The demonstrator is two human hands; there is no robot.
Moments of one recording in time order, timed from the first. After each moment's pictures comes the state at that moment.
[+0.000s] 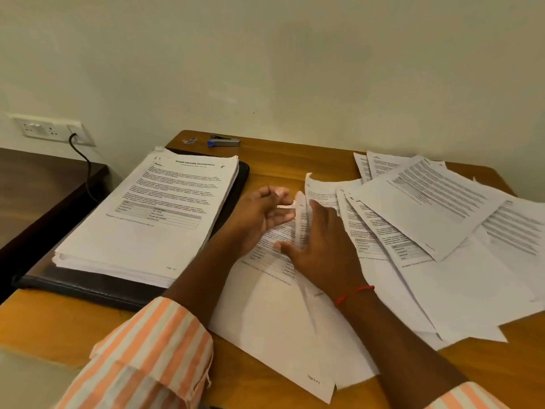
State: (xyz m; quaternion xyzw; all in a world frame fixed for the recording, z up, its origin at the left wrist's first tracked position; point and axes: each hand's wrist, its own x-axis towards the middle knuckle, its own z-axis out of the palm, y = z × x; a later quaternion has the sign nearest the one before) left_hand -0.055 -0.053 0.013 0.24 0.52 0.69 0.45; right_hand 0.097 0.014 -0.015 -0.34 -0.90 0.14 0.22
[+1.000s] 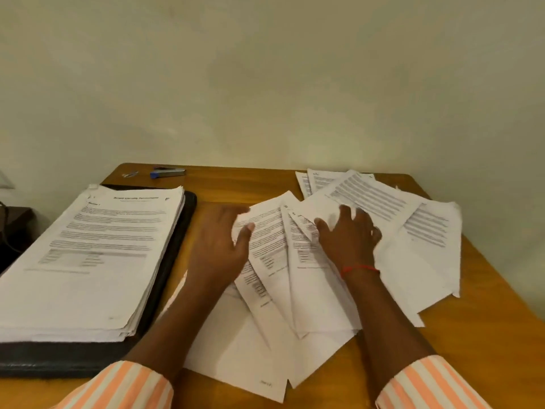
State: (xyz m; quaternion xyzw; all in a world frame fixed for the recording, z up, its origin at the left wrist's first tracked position) left_hand -0.016 -0.052 0.011 0.49 0.75 0.44 -0.03; right_hand 0.162 0.115 0.003 -0.60 -0.77 0.10 0.19
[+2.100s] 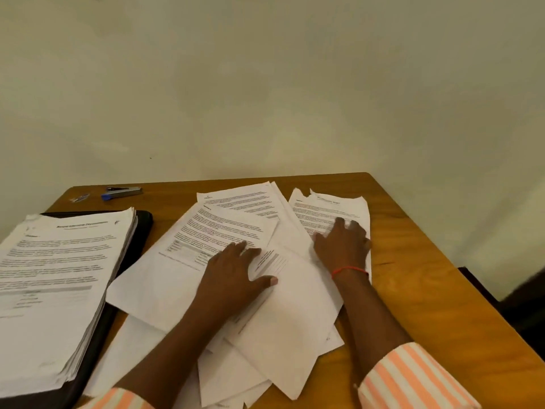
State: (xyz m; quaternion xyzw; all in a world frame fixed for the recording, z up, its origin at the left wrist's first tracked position) left_hand 0.032 0.006 -0.025 0.60 0.78 0.14 0.08; right_hand 0.217 0.152 -0.005 -0.68 -0.71 0.11 0.15
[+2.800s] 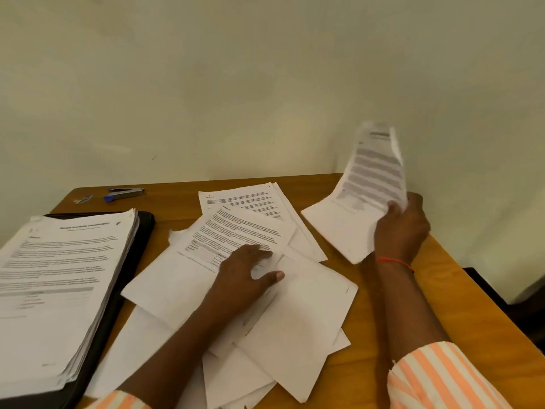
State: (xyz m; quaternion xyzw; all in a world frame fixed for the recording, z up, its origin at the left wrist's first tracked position) left_hand 0.045 0.006 -0.017 0.57 0.74 0.29 0.20; right_hand 0.280 0.182 0.025 -0.60 -0.55 0.10 0.57
